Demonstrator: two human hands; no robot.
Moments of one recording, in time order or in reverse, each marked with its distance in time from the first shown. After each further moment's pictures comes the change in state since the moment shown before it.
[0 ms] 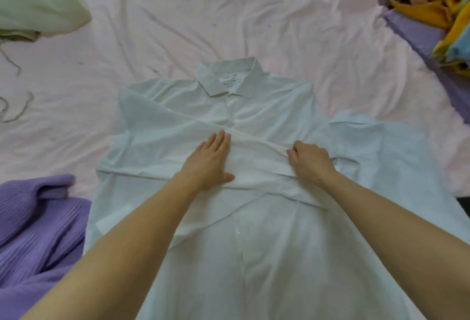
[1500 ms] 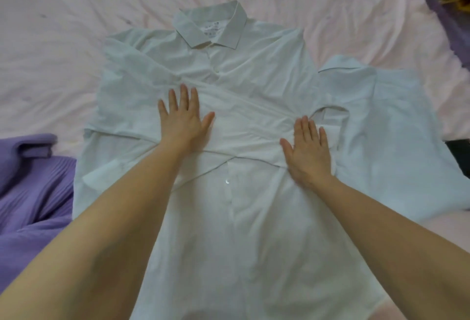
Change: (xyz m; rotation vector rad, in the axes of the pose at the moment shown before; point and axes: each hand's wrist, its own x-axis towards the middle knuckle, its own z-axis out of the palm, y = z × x) left_hand -0.001 0.007 0.036 0.091 0.131 -0.293; right_hand -0.085 0.029 0.074 -0.009 0.035 0.099
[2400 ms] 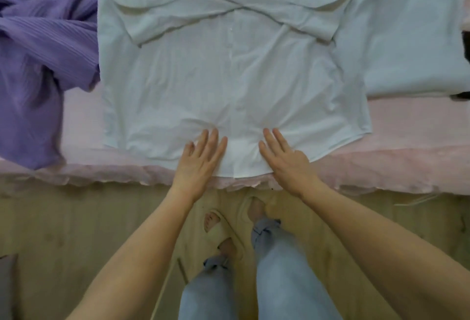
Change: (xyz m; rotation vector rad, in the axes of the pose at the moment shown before) left_hand -0.410 0.063 0.125 0.168 -0.107 0.243; right_hand -0.305 0.046 0.067 -0.267 -0.197 -0.687
